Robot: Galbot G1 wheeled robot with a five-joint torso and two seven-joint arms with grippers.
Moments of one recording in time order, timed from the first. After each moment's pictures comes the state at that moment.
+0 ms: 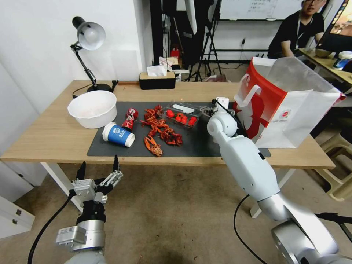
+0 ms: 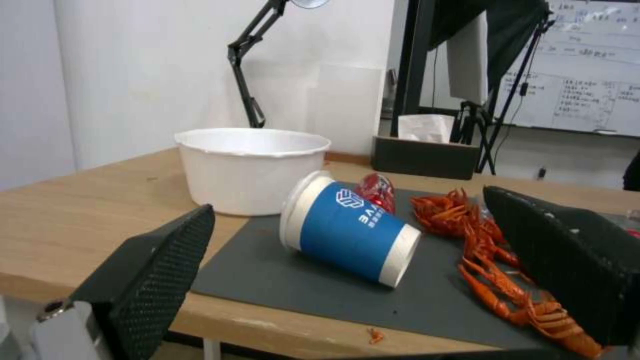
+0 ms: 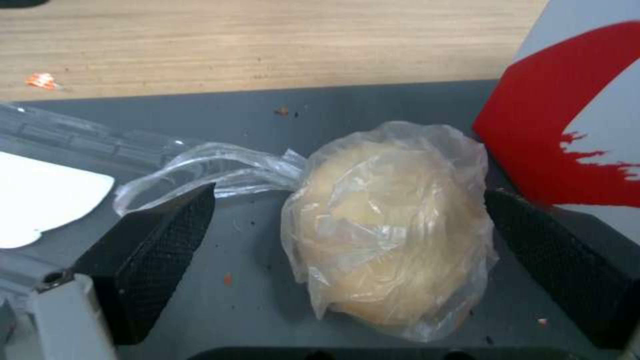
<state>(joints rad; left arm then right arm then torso) 1.80 -1.41 -0.49 -2.28 -0.22 -0.20 -0.25 -0.45 1.35 0.05 1.35 0.67 -0.64 0.71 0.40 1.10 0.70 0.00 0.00</state>
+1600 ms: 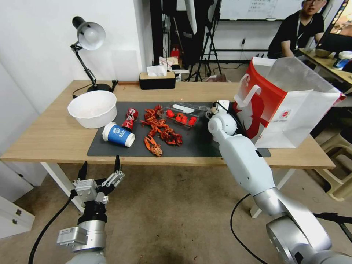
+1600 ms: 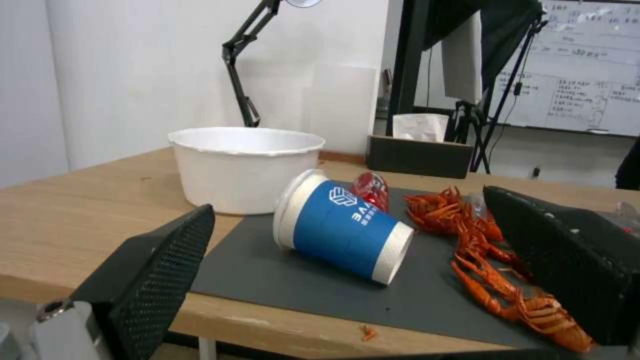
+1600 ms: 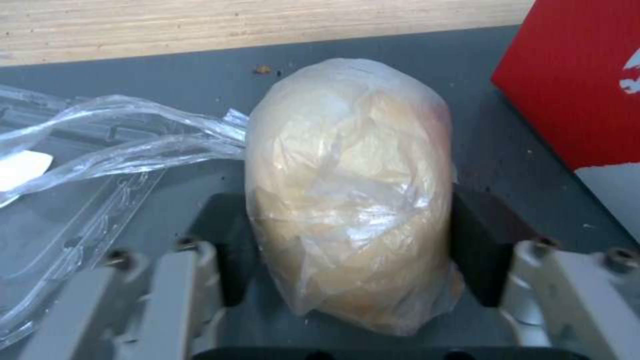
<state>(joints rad) 1.80 -1.41 -0.49 -2.27 -0.21 -0.21 -0.24 -0.43 1.38 0.09 1.24 0.68 -0.62 0.67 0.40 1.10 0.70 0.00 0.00</state>
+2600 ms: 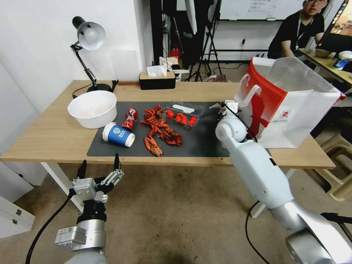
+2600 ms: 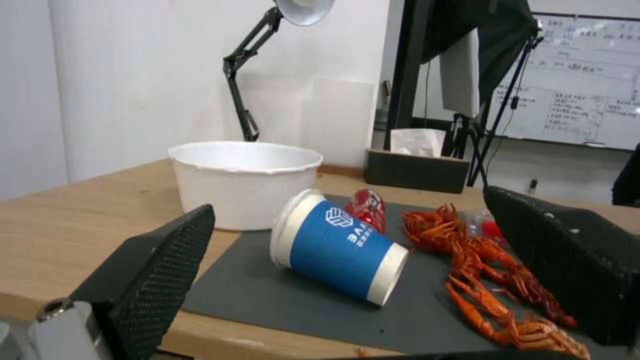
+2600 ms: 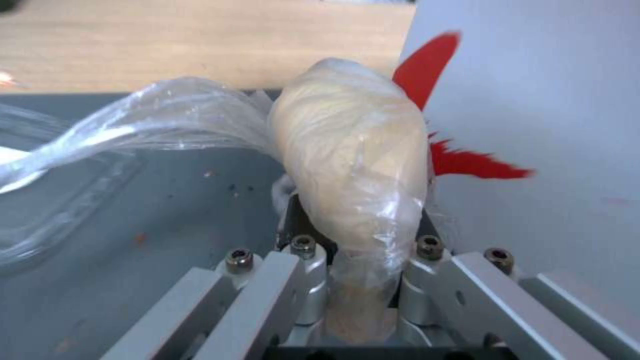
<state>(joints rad) 1.80 -1.41 -0.49 -2.29 -0.22 -0.21 -0.25 -0.52 1.25 0.05 1.46 0.71 -0.63 0.76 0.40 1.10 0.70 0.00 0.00</state>
